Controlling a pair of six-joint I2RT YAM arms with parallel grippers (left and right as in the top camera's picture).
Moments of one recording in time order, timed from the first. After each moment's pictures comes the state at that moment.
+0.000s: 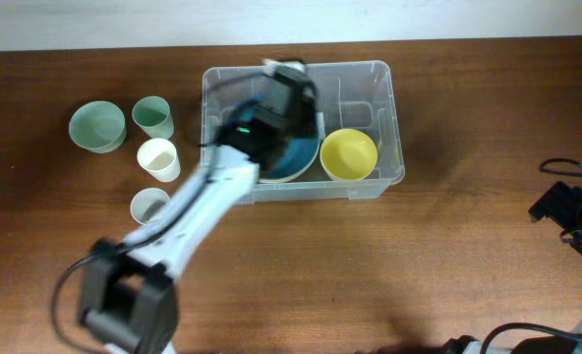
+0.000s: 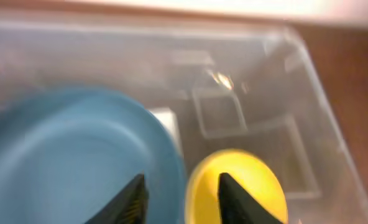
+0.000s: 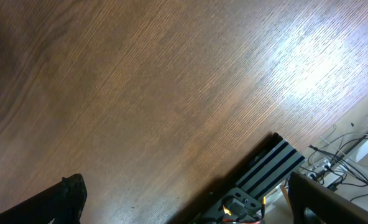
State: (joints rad) left arm -0.51 1.81 1.52 -0.41 -0.10 -0.44; right arm -0.64 1.45 1.47 -1.50 0.06 0.25
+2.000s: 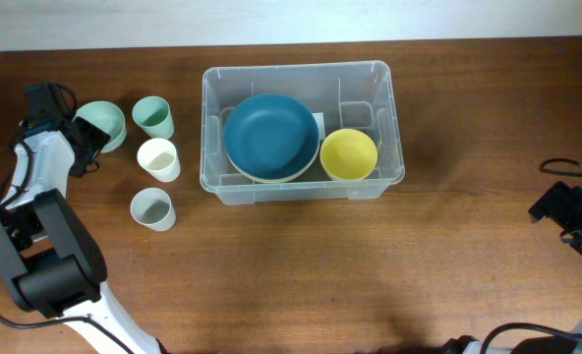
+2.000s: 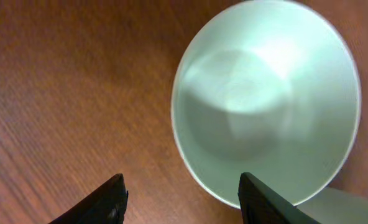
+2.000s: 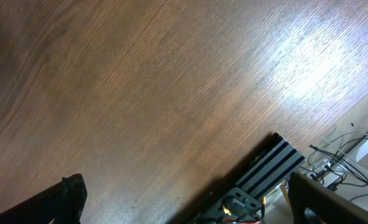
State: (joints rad) left arm 0.37 2.06 1.54 -0.57 -0.05 -0.61; right arm -0.64 1.45 1.47 -1.50 0.06 0.25
